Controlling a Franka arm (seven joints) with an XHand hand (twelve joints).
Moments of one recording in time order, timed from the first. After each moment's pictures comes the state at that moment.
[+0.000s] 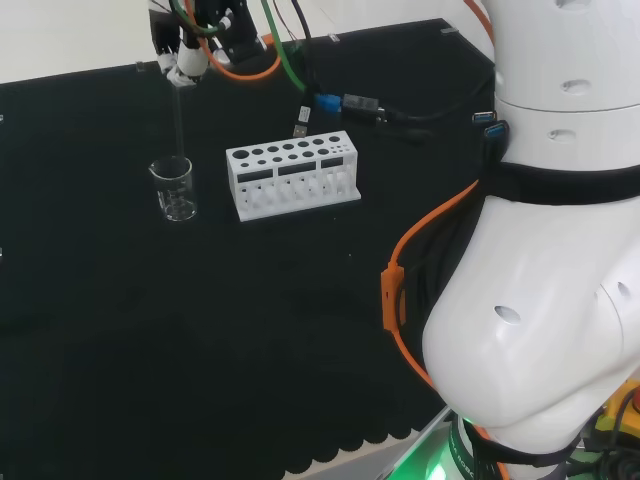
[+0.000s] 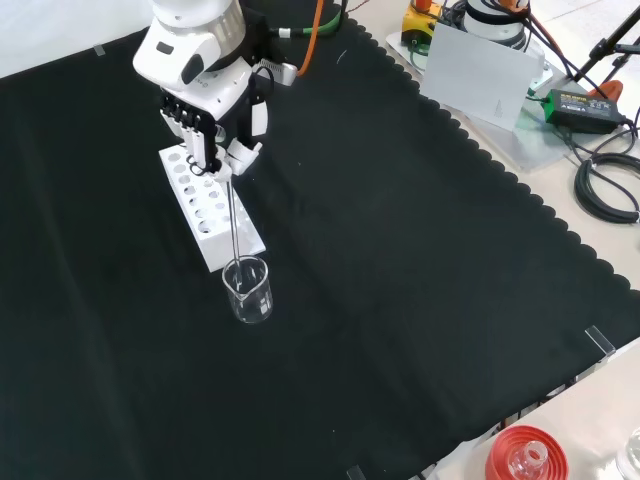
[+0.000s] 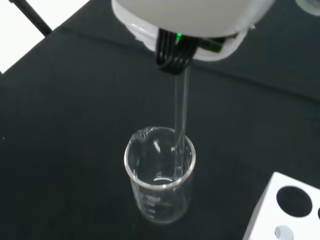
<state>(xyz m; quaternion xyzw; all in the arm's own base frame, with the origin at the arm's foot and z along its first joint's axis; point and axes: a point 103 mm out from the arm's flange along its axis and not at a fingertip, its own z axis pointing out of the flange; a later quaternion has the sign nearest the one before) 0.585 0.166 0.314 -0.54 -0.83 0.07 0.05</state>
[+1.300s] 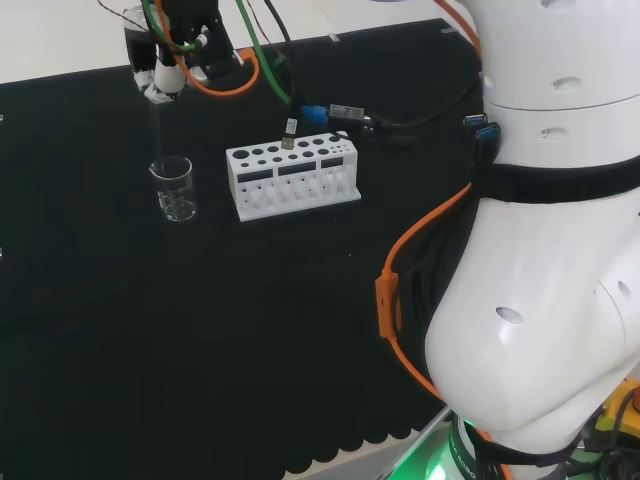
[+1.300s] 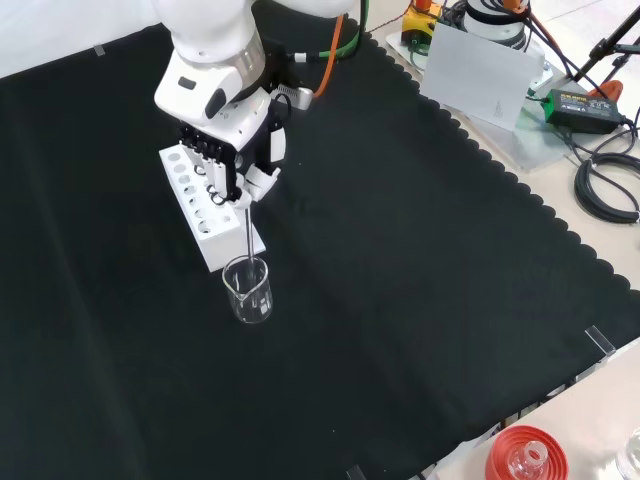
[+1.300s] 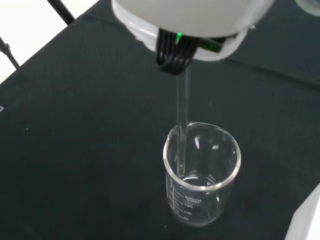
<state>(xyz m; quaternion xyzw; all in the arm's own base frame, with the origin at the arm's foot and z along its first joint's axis) 0.584 0.206 0.299 -0.53 -0.84 0.08 0.05</state>
